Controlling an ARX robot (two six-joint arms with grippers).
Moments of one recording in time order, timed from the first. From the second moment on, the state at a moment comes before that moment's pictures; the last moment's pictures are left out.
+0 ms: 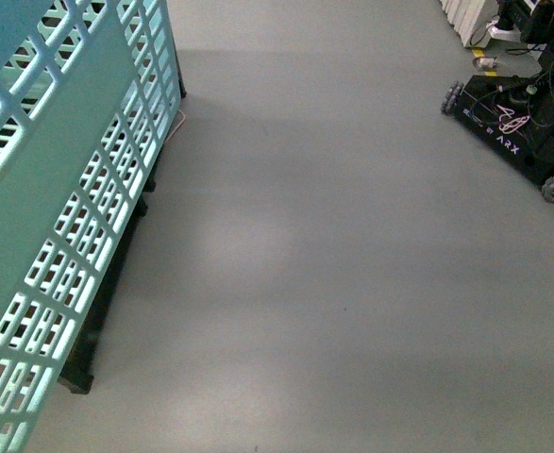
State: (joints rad) left arm 0.05 0.96 0.84 -0.30 0.21 -1.47; right arm 0.00 0.00 0.02 0.00 0.00 0.00
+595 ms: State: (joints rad) left arm 0.05 0.96 0.84 -0.30 0.21 -1.48; right arm 0.00 0.00 0.02 0.00 0.00 0.00
